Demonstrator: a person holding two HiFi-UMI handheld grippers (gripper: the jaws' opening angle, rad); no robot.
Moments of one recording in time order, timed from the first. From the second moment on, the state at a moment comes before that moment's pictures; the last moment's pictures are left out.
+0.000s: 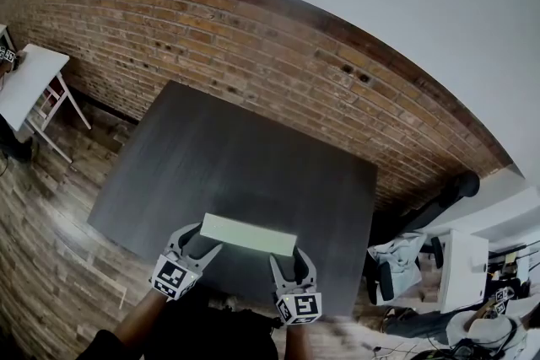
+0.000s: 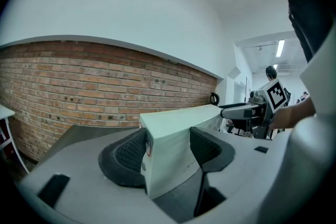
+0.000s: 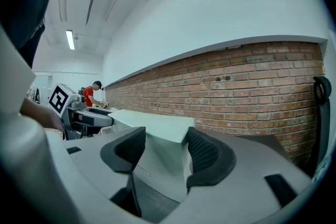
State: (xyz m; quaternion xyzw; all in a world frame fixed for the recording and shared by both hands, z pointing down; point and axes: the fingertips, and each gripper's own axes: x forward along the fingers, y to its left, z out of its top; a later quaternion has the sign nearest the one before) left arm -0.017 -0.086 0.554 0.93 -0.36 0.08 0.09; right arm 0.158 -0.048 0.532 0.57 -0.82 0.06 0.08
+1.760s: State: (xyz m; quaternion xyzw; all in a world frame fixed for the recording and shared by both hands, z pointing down) left arm -0.022 -0.131 0.546 0.93 -0.32 0.12 0.11; right arm 0.151 -0.078 0.522 0.61 -0.78 0.09 0.08
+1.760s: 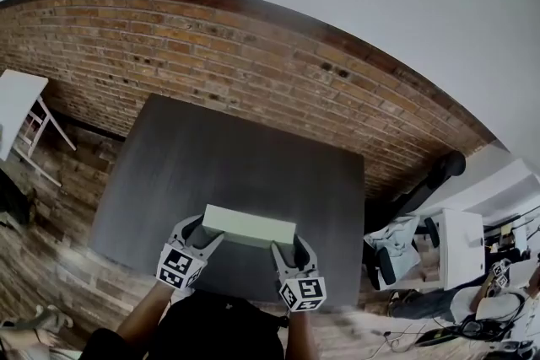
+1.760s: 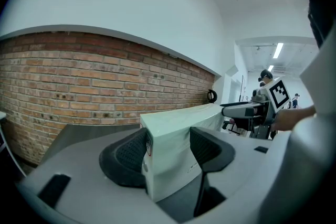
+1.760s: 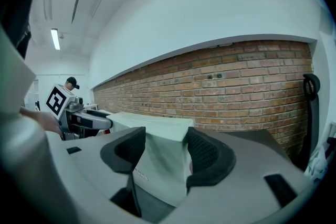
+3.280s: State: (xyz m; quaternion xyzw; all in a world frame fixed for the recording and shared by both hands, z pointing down) left arm -0.011 -0.148 0.553 0.92 -0.35 0.12 0.11; right arm 0.166 -0.100 0.536 0.59 -0.80 0.11 0.05
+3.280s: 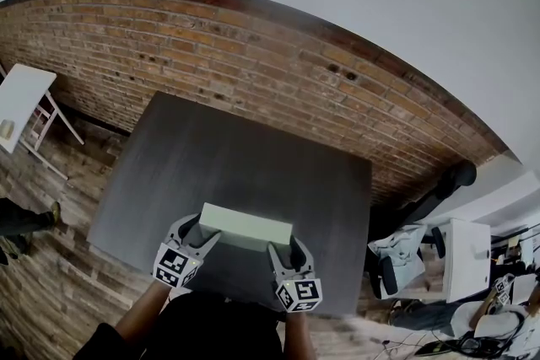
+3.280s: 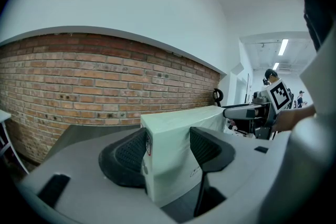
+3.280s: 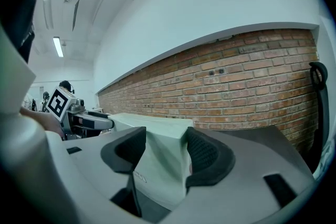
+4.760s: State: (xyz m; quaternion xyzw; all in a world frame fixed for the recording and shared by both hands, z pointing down) left arm -0.014 -0.138 0.545 0.93 -0.32 0.12 0.11; right arm 0.165 -0.090 0.528 0.58 -0.81 0.10 0.07
